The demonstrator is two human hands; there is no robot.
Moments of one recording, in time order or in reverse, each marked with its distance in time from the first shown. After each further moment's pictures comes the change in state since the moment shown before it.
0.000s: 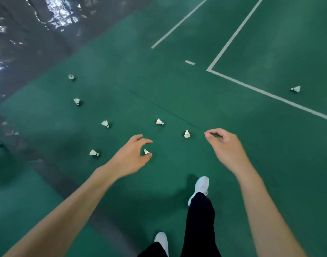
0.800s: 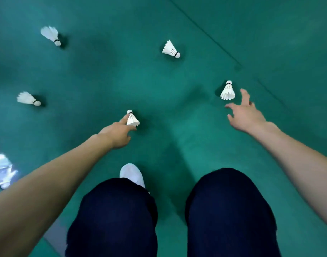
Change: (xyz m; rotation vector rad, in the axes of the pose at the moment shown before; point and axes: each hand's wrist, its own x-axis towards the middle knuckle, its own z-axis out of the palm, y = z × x) left_hand 0.548 -0.426 0.400 0.422 -0.503 -0.306; right_hand 0.580 0.554 0.332 -1.077 -0.540 0.063
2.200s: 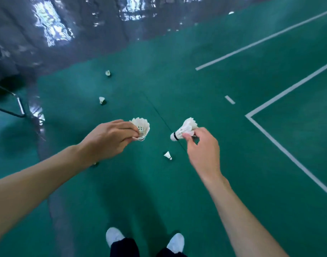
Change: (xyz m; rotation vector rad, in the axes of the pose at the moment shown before) left_hand -0.661 0.076 -0.459 -0.080 1.182 0.462; right_hand -0.508 -0.149 -0.580 0.735 0.719 -0.493
